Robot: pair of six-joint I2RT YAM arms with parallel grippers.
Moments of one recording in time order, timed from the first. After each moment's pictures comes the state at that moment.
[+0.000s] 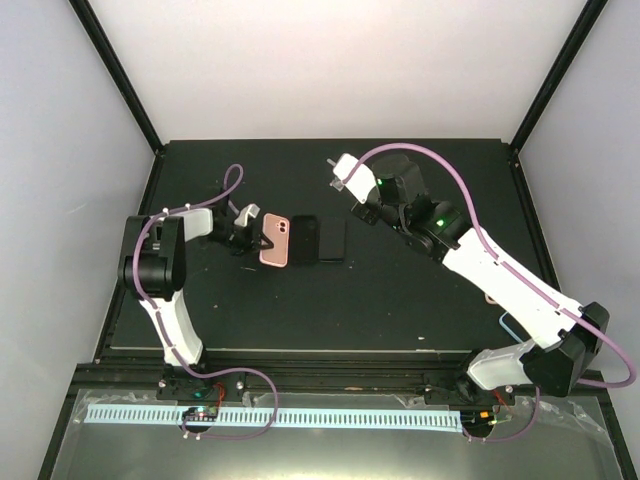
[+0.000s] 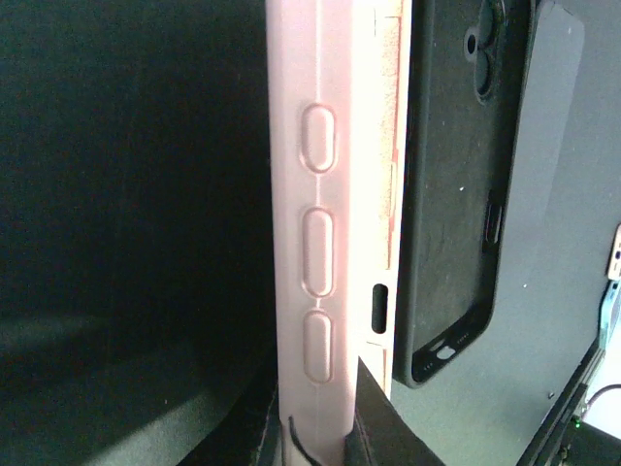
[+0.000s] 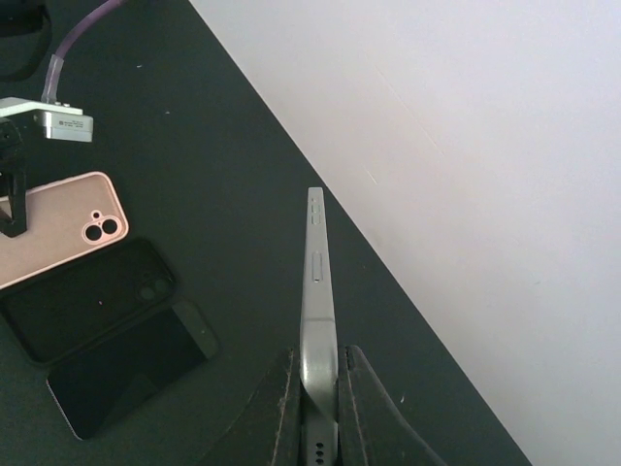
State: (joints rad) left arm -0.02 1.92 1.09 -0.48 0.74 -0.19; right arm 0.76 1.36 1.41 -0.50 0.25 -0.52
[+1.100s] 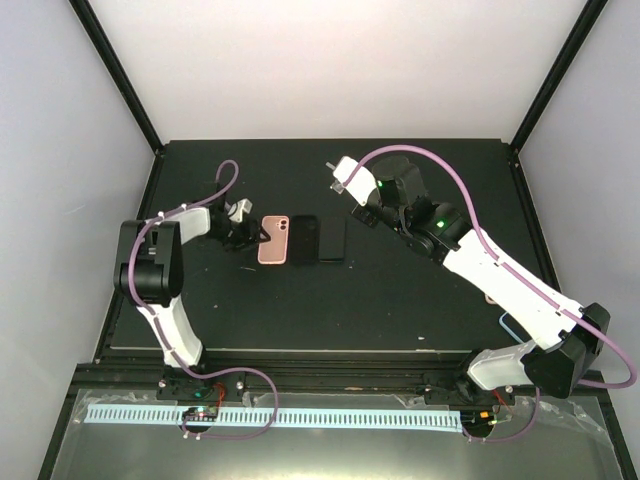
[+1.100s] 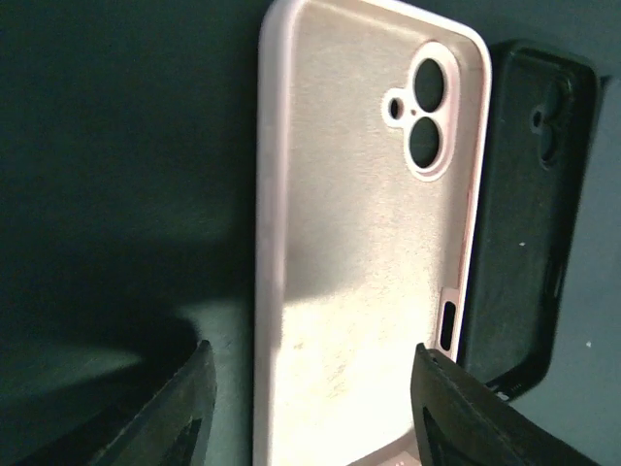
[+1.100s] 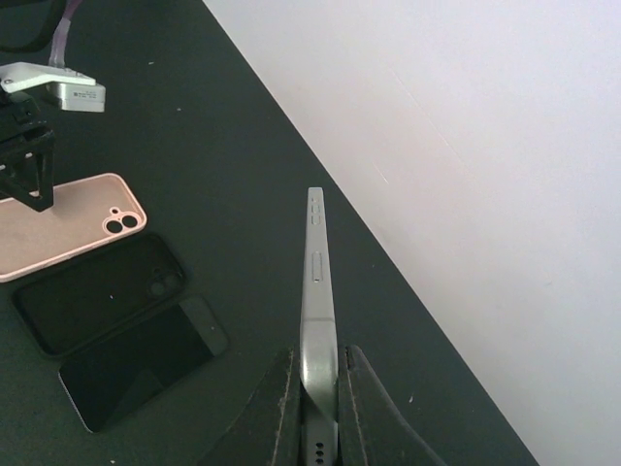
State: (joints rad) left arm -0.02 1.88 1.11 -0.47 0.58 -0.25; right arm 0.76 1.35 1.40 -0.50 0.23 -0.52
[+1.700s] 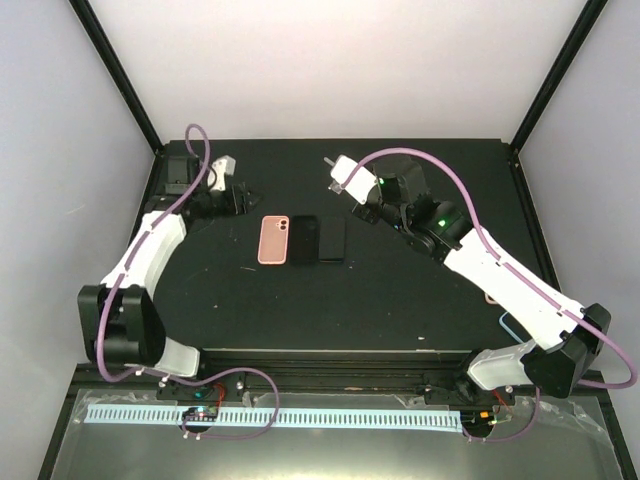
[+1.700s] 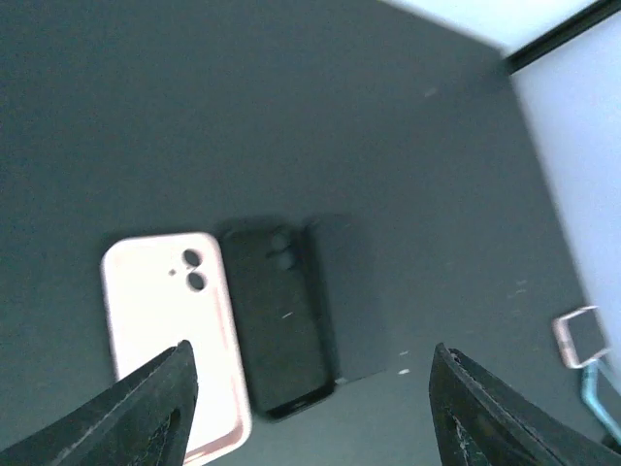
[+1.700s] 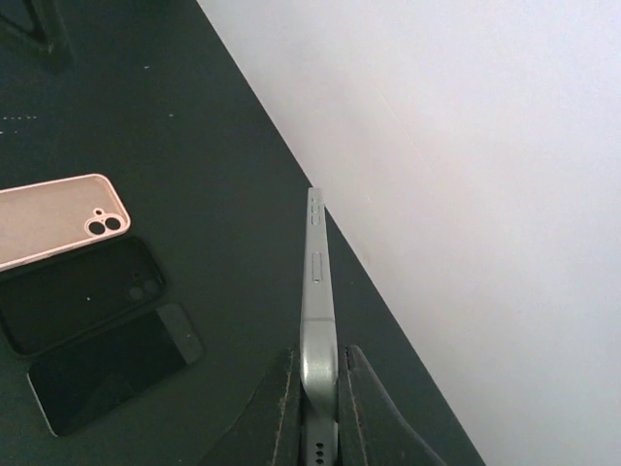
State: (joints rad) left arm -0.01 1.47 1.13 -0.48 0.59 -0.26; right arm 0.76 1.35 1.41 -0.50 0.22 -0.60
